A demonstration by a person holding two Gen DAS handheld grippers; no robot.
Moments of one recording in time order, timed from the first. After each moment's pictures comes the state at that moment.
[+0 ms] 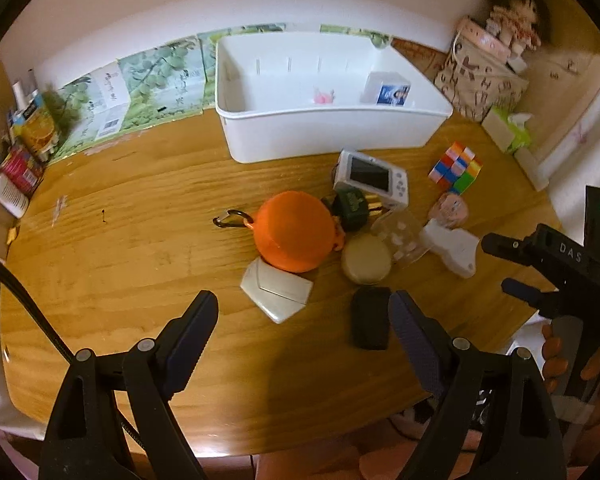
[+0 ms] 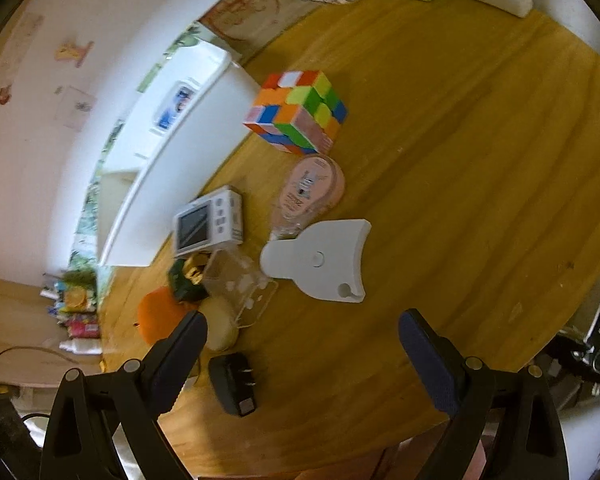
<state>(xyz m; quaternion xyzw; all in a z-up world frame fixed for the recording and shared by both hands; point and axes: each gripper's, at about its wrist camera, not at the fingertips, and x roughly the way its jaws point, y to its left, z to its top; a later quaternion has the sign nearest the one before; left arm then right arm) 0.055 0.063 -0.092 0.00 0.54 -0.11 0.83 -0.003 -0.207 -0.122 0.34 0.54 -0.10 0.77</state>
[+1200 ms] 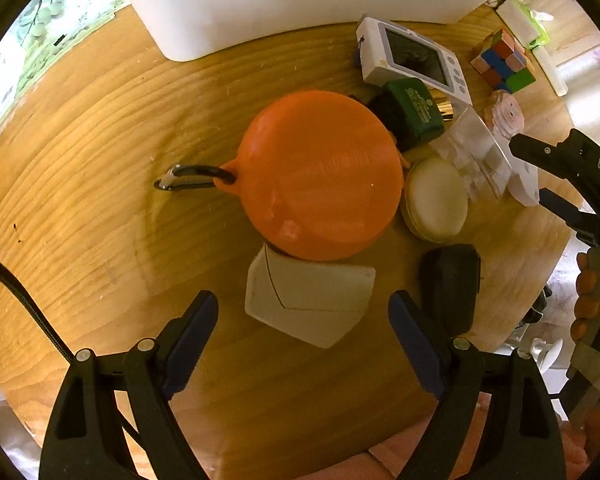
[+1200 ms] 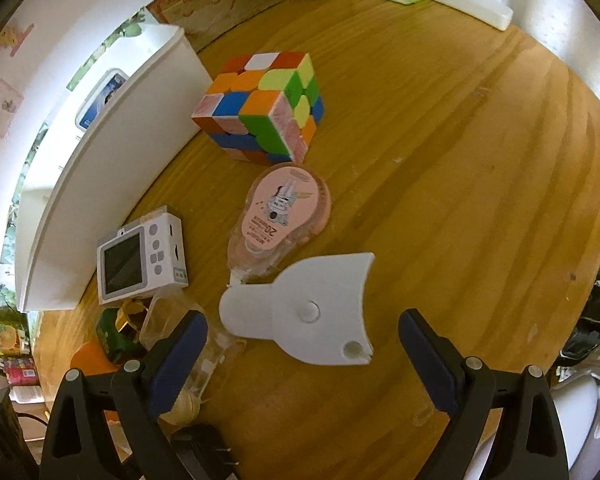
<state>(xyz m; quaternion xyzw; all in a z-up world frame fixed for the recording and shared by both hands) 0.125 0.060 -0.193 0.07 0.70 -0.19 0.68 0.043 -0.184 -0.153 0.27 0.55 -0.22 0.76</state>
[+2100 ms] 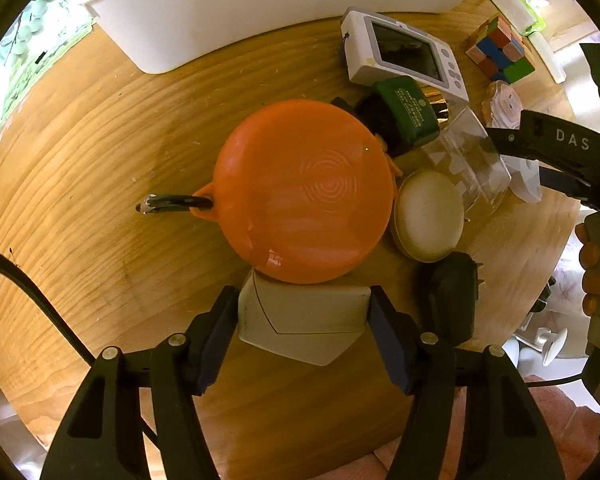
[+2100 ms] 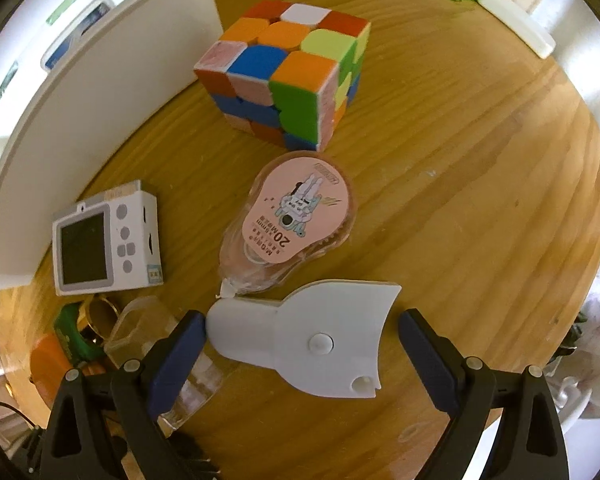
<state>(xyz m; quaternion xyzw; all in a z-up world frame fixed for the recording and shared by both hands) 0.144 0.044 -0.197 0.09 0.71 -0.21 0.67 0.134 -0.182 -0.173 0.19 0.64 -0.23 0.70</state>
